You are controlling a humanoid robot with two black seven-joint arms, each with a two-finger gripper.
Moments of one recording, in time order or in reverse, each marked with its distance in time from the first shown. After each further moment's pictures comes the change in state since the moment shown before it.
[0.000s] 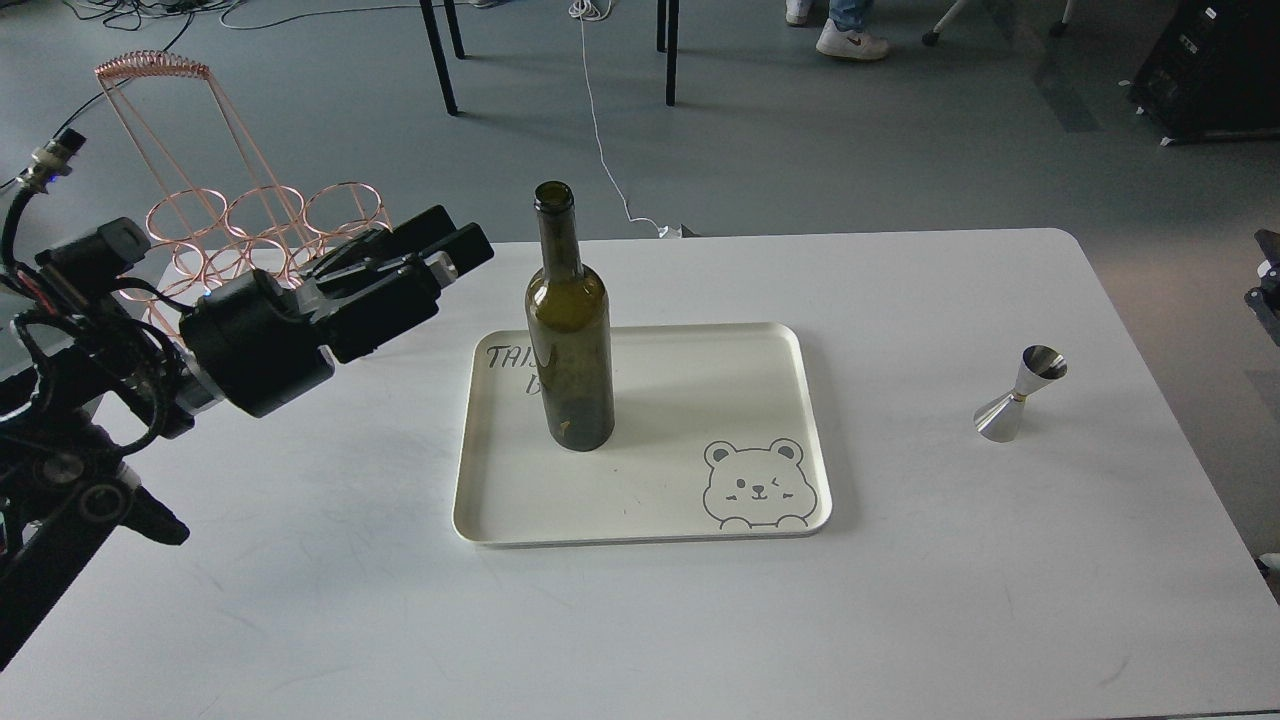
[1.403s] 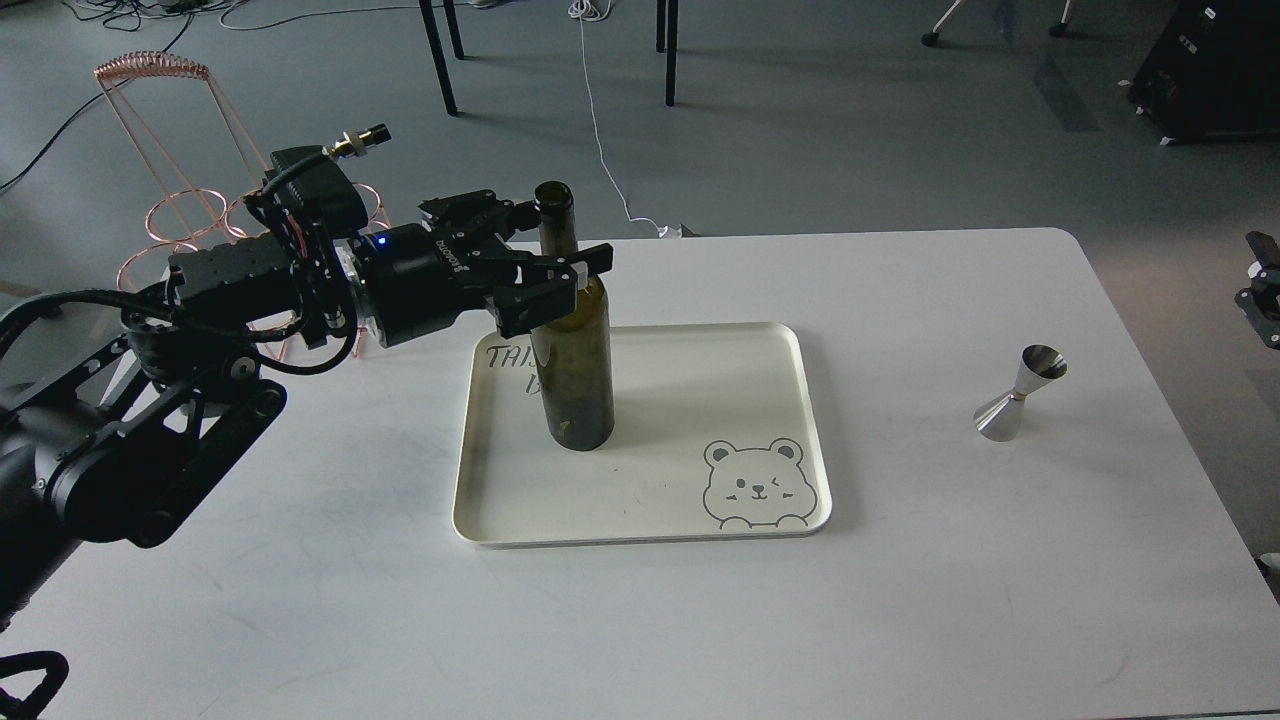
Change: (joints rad) left arm -0.289 -0.173 0.195 0.301 0.262 0.015 0.001; right arm -0.001 0.006 0.001 -0.004 0.002 -0.002 0.000
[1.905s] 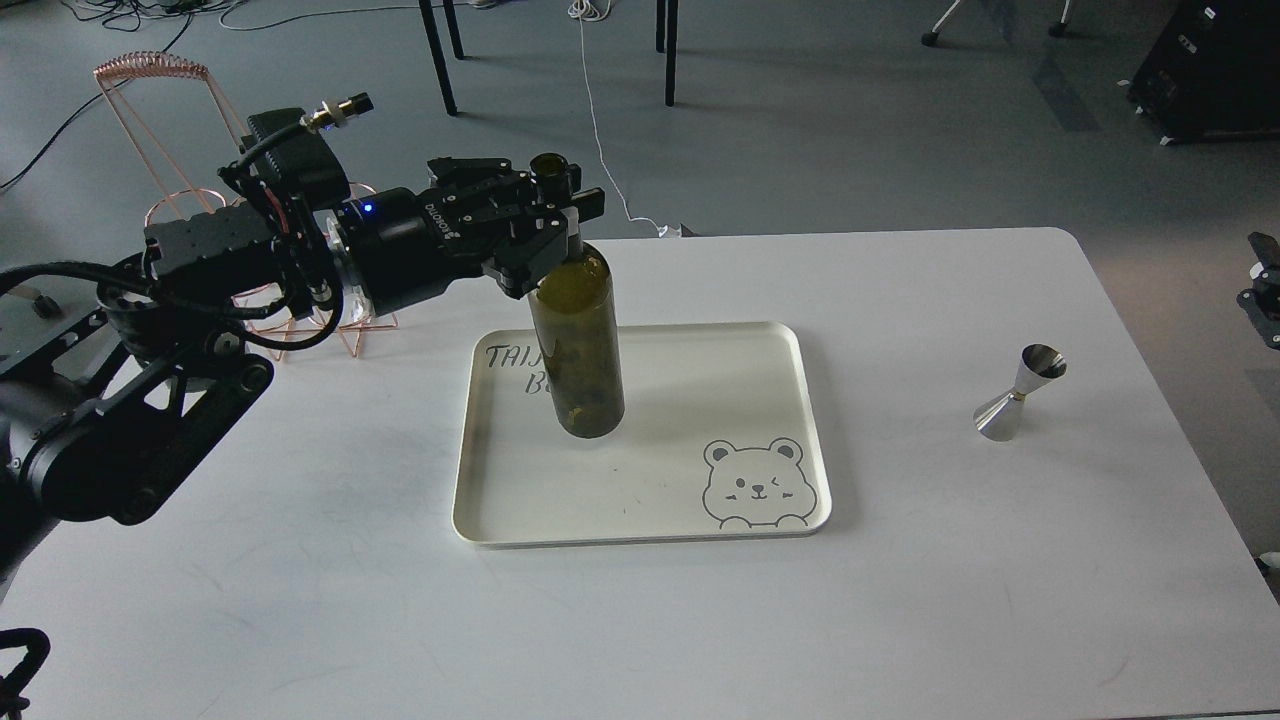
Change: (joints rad) left arm -0.056 0.048 -0.003 -0.025 -0.005 0.046 0.000; right arm 0.000 0.000 -0.001 0.000 0.002 -0.006 0.000
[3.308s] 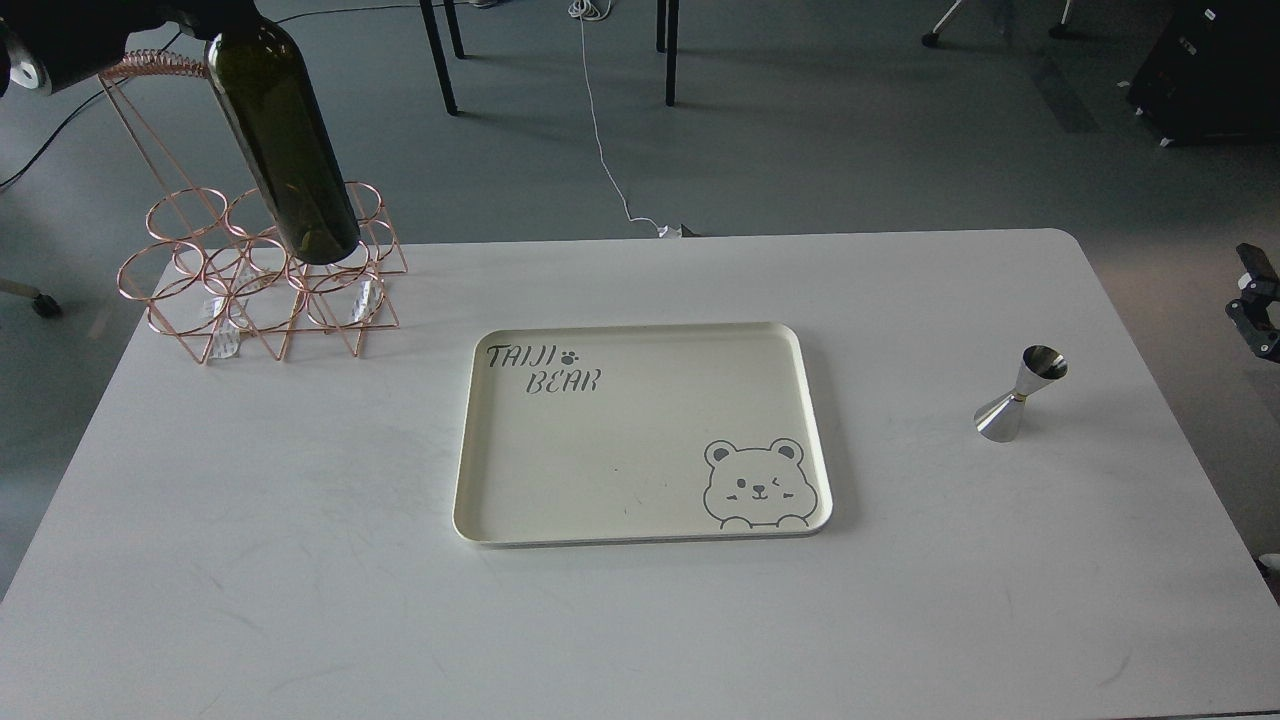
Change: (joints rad) left arm -0.314 0.292 0.063 0.451 -0.177 0.030 0.000; right arm -0.005 0.015 -0.009 0.000 0.000 -0.008 0.000
